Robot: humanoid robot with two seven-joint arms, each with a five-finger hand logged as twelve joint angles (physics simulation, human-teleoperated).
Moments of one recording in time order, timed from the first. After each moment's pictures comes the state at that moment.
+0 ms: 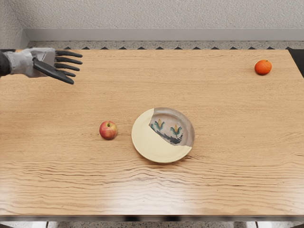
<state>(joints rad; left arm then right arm) -1.22 0.65 -0.08 -0.71 0.03 -0.61 0.20 -0.03 0.00 -0.03 0.19 0.09 -0.02 0.03</state>
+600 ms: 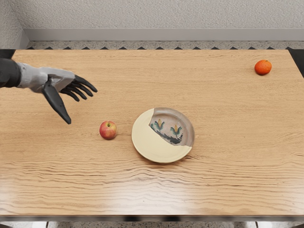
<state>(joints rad) -1.32 0.87 -0.08 -1.33 0.52 -0.54 0.30 -0.04 0.00 -0.04 0.19 0.09 -0.02 0.03</state>
